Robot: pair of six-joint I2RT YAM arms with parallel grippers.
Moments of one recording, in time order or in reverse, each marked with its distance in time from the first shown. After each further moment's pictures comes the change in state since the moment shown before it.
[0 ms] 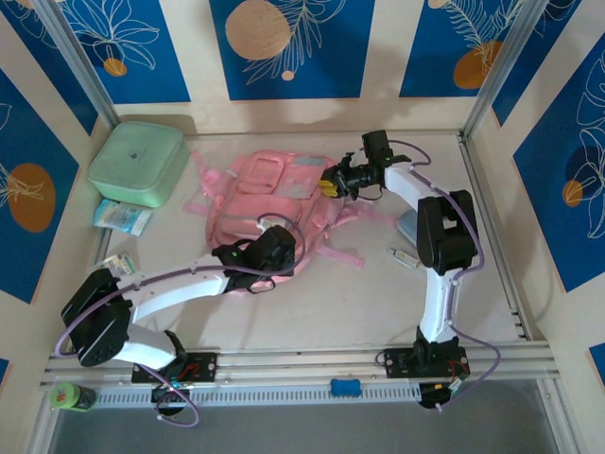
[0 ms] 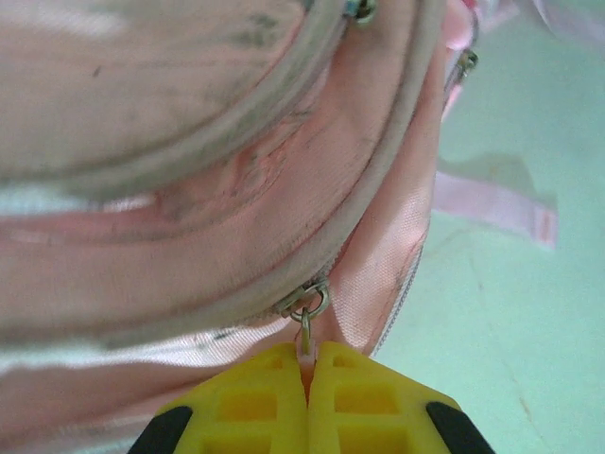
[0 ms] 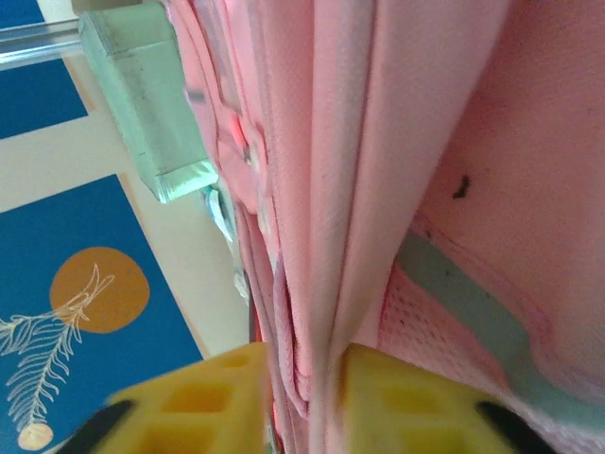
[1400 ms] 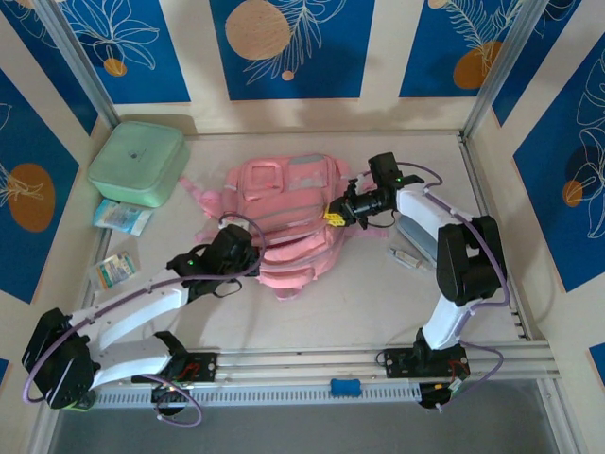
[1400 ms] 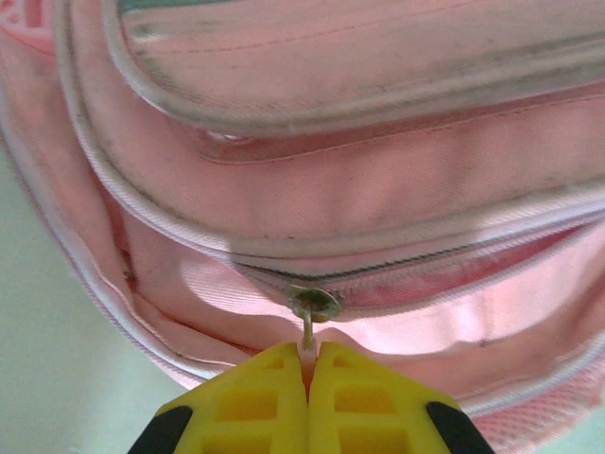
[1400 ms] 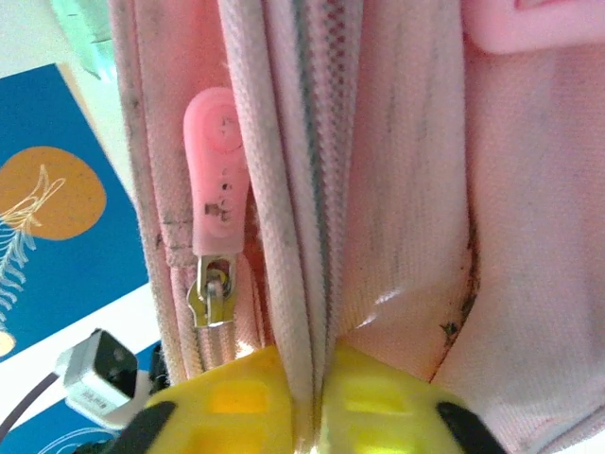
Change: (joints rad) left arm 0.203 -0.313 -0.208 -0.028 0.094 0.121; right arm 0.041 -0.302 -0.327 -0.138 -0.035 -0.101
